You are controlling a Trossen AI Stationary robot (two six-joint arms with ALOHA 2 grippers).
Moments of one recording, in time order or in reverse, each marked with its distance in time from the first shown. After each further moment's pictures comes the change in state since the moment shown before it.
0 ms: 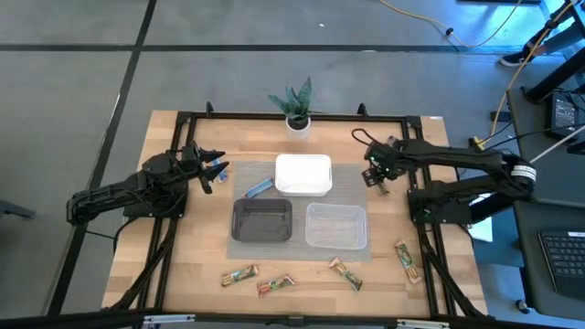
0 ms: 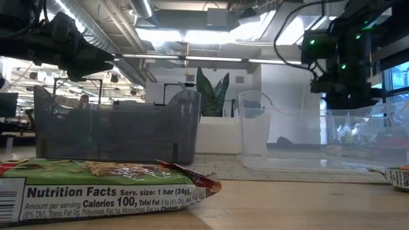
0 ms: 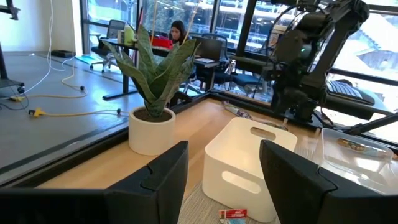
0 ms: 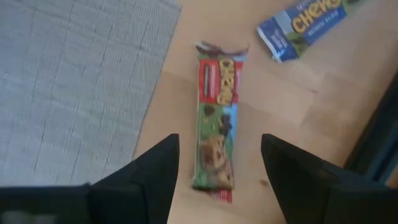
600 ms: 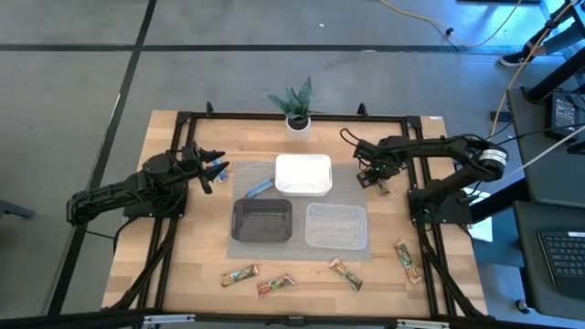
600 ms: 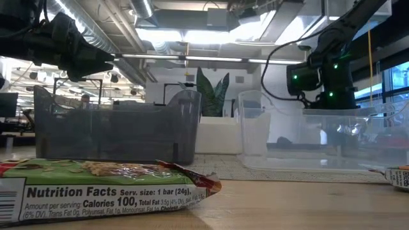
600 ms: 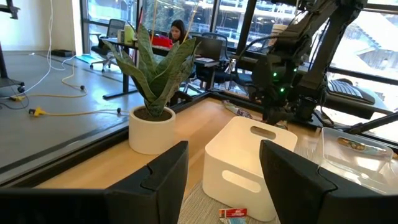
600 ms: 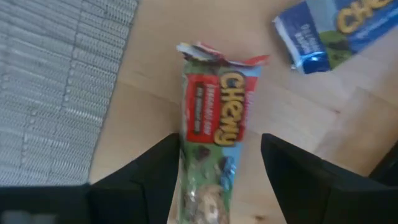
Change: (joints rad) left arm 0.000 0.000 0.000 -0.003 0.000 0.000; right arm -0.094 0.303 0.001 0.106 -0.035 -0.121
